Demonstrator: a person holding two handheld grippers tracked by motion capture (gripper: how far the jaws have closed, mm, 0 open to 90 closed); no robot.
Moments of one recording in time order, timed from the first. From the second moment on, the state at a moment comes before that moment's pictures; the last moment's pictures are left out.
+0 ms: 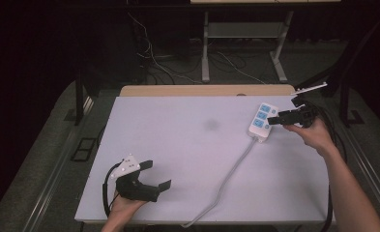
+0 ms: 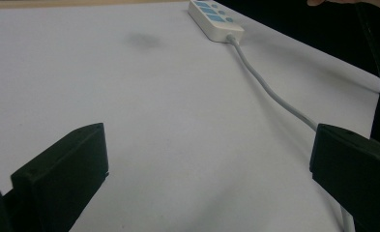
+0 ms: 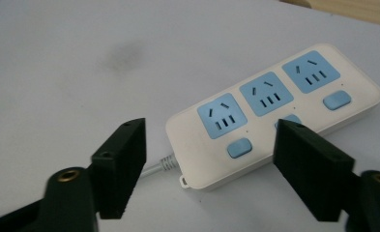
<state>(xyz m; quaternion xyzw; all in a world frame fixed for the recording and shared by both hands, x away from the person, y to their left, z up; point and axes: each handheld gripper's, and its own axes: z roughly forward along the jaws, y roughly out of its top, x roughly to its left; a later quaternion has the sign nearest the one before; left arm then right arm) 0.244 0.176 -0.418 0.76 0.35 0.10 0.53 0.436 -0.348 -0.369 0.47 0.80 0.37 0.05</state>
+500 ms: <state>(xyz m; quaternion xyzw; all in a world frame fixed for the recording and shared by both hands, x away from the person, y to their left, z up) 0.245 0.175 -0.419 0.76 0.35 0.10 0.53 0.450 -0.349 -0.388 0.49 0.80 0.35 0.04</state>
